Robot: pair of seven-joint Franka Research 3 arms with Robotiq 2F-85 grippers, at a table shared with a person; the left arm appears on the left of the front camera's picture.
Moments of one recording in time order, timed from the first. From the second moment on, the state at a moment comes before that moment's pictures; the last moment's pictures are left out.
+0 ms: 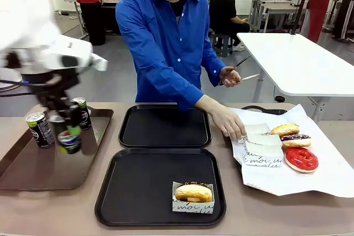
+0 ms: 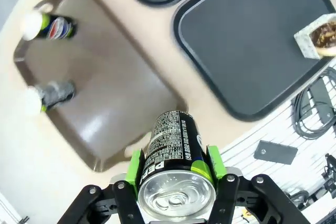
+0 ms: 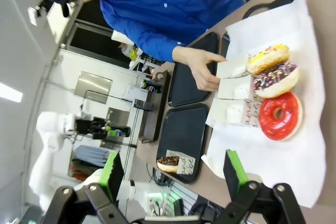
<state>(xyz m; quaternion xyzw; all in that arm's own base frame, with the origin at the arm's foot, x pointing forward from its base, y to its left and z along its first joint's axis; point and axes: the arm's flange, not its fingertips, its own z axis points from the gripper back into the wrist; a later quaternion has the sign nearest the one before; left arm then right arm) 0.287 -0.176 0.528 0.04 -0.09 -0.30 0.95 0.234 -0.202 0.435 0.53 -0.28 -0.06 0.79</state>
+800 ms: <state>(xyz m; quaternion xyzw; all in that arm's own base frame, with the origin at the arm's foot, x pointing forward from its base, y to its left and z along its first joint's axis) 0.260 -0.153 0.532 0.04 -0.11 -0.29 0.95 0.233 -0.202 0.435 0.53 -0.28 -0.06 0.79</state>
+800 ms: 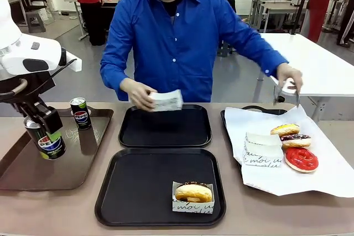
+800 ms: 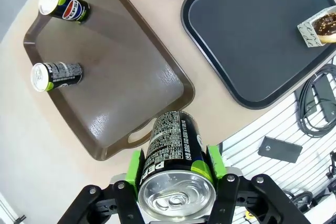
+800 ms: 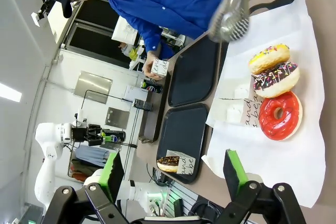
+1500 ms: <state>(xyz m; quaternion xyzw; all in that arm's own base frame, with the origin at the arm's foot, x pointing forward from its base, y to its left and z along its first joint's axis) 0.264 -0.180 0.547 0.03 -0.12 -0.30 0.95 0.233 -0.202 0.435 0.53 -0.28 -0.06 0.79</state>
